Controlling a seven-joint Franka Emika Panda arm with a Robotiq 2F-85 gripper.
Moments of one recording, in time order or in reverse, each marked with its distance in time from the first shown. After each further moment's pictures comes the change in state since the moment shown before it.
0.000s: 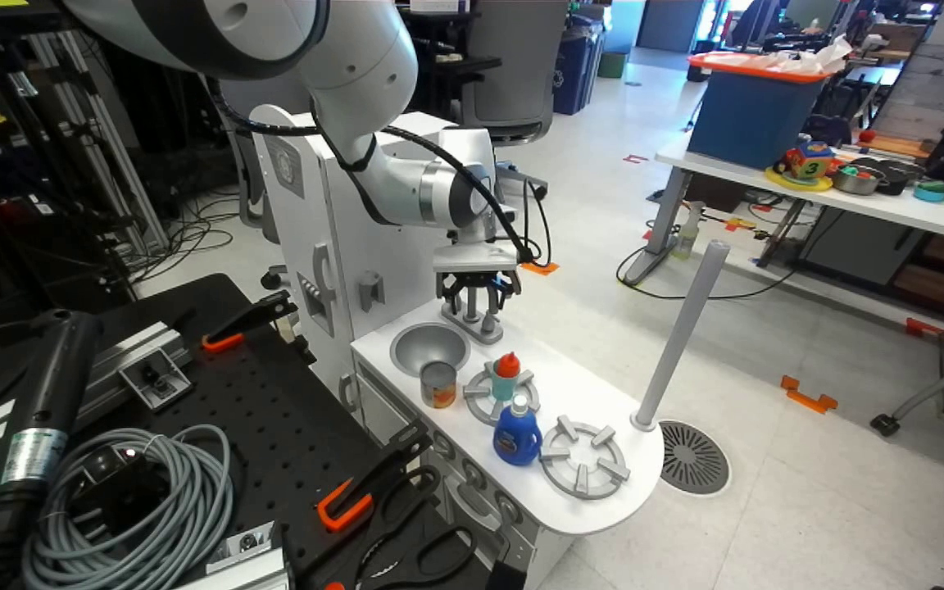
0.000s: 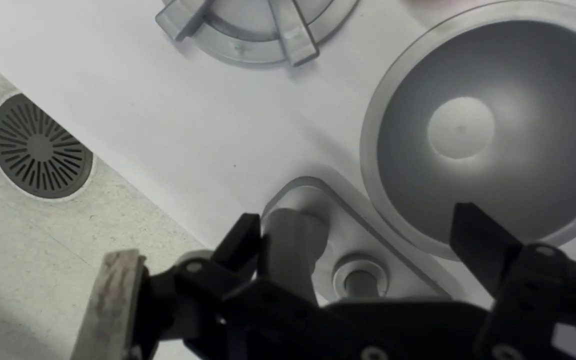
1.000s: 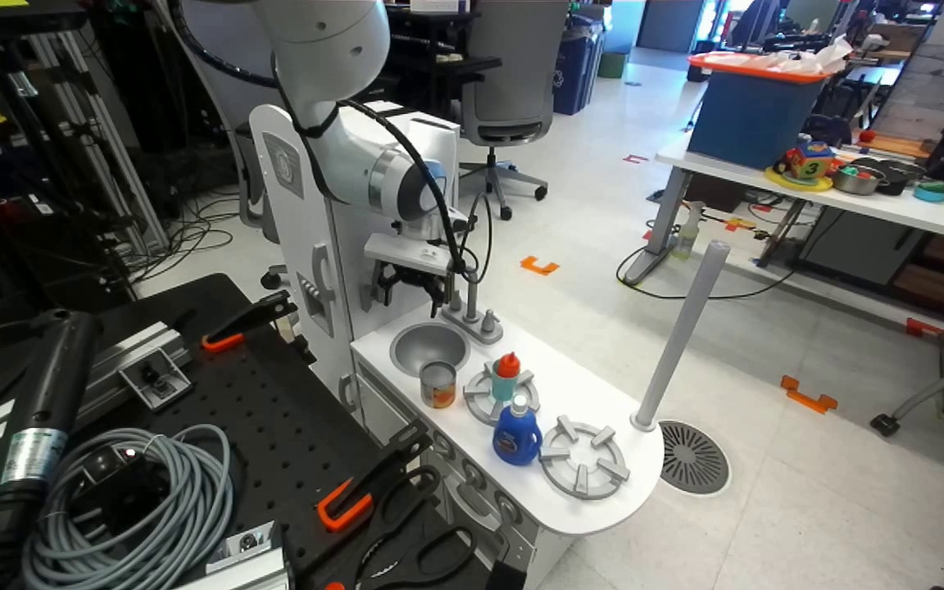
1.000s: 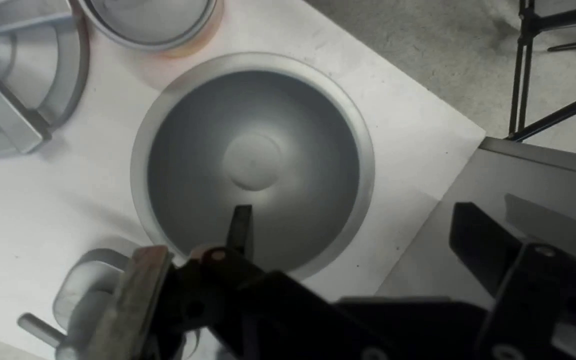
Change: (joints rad) arm -0.019 -0.149 0.141 -0.289 0.108 -0.010 0.133
